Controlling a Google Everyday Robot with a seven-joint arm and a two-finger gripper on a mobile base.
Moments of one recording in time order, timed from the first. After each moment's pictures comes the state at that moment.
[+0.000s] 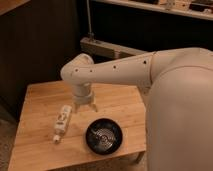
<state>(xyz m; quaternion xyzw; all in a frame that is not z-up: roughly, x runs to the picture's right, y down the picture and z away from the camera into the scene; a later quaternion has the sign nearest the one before) -0.102 0.096 0.704 -0.26 0.23 0.64 0.68</state>
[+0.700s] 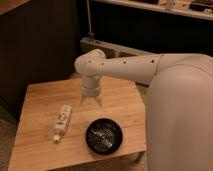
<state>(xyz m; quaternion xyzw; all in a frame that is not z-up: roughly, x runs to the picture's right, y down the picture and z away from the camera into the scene) -0.072 0.056 0.757 -0.30 0.21 0.68 0.63</state>
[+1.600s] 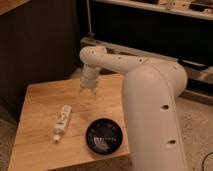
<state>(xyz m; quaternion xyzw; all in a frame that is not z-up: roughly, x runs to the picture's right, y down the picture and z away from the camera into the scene) -0.111 0.037 0.807 -0.37 0.23 0.68 0.59</state>
